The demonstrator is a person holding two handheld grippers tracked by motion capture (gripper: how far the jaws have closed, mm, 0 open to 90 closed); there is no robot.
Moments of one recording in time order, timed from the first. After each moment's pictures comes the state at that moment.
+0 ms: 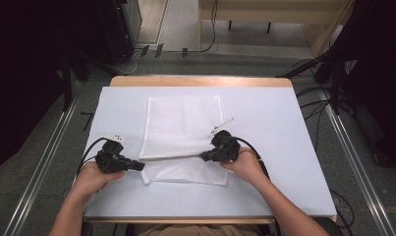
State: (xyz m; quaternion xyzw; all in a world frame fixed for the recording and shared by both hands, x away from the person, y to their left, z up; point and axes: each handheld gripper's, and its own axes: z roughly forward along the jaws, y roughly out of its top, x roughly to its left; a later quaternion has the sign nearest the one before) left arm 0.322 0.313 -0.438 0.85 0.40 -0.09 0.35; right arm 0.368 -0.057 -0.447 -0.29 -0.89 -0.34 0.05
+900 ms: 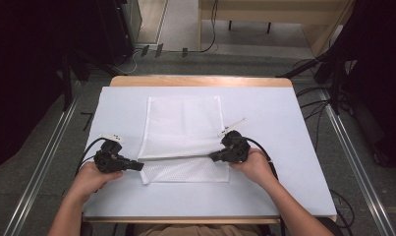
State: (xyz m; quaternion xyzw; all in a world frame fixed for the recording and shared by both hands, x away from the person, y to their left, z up) left arm 0.323 0.317 -0.438 0.84 0.40 -0.10 0.35; right arm 0.367 -0.086 -0.448 -0.32 -0.89 -0.33 0.06
